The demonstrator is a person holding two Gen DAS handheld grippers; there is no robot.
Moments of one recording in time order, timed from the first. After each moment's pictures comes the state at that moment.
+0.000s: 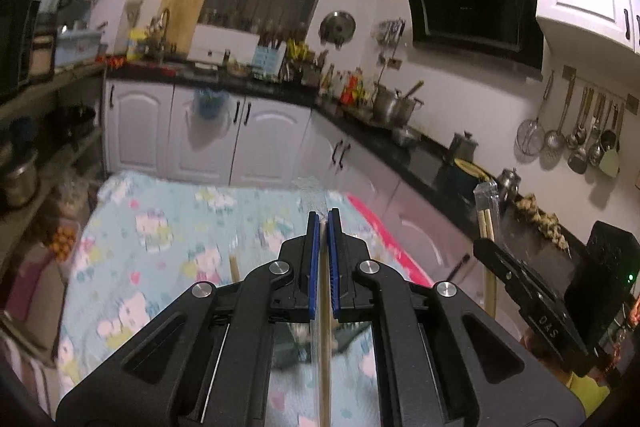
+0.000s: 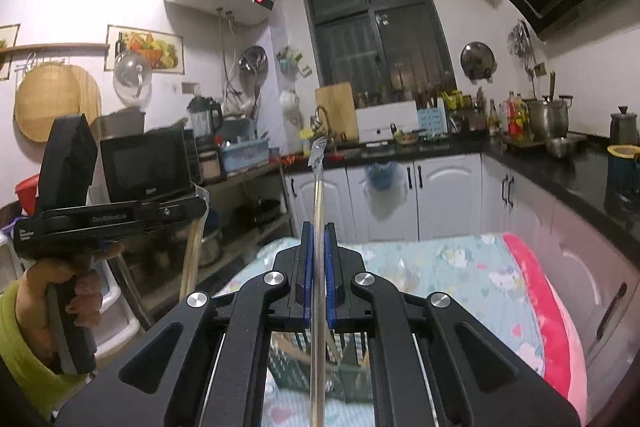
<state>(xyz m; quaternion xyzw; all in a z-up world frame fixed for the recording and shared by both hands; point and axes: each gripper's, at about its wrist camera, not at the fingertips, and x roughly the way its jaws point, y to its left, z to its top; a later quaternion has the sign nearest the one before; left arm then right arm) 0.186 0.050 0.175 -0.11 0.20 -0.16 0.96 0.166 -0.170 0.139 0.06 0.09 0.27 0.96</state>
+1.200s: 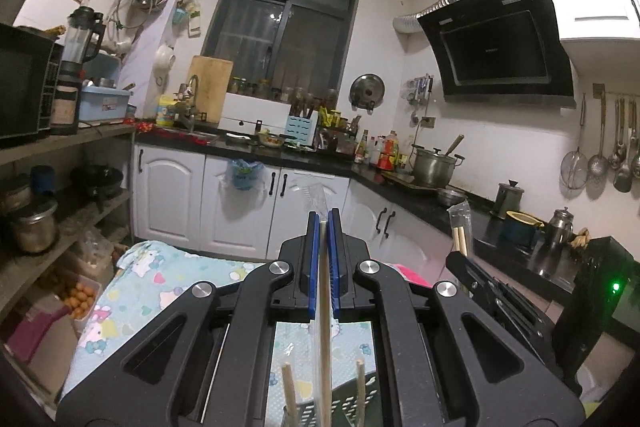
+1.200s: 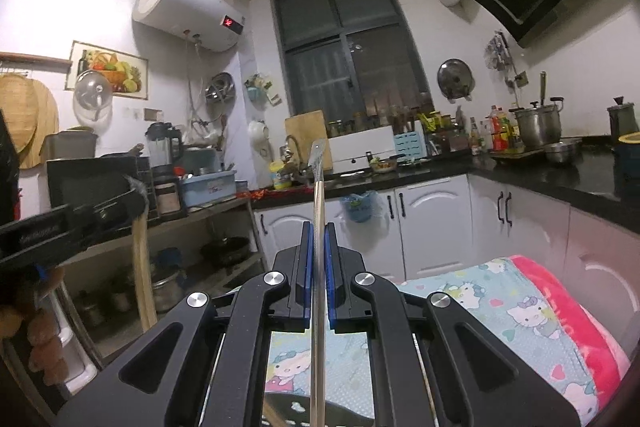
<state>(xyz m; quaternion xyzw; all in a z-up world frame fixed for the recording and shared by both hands) 0.247 0.059 0.149 -0.09 0.07 -0.08 0.99 0.290 -0.123 0.093 0.10 0.03 0.21 0.97</state>
